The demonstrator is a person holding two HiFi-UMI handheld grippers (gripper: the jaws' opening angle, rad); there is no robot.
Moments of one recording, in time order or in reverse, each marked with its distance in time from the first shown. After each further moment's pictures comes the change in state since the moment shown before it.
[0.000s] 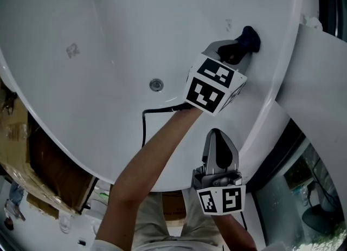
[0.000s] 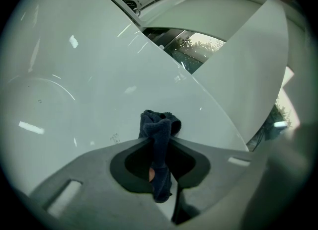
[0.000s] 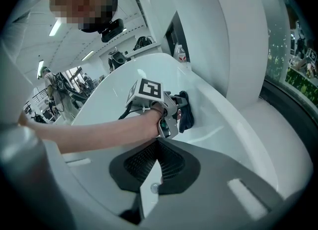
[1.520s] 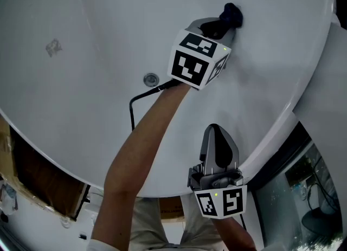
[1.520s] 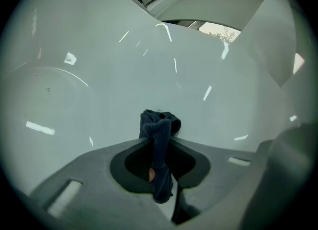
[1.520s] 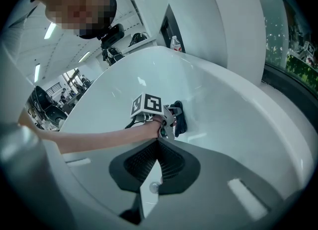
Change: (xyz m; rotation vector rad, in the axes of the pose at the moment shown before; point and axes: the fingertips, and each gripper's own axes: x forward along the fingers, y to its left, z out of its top) left arm 0.032 0.092 -0.052 0.004 0.027 0.092; right arm 0.035 -0.019 -0.029 0.041 0.029 0.000
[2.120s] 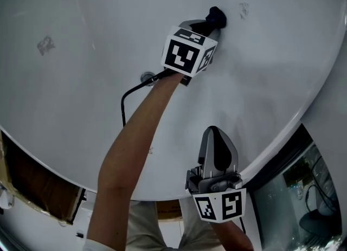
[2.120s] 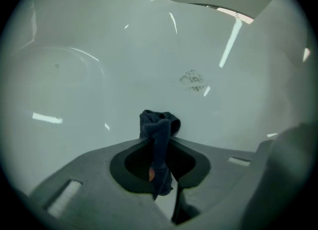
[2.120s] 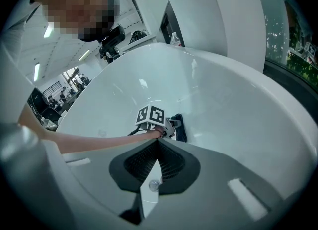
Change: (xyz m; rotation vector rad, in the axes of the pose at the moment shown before) left arm 0.014 0.052 -0.067 -0.031 0.148 0.051; right arm 0.008 -0.002 -0.015 -0.005 0.009 0.000
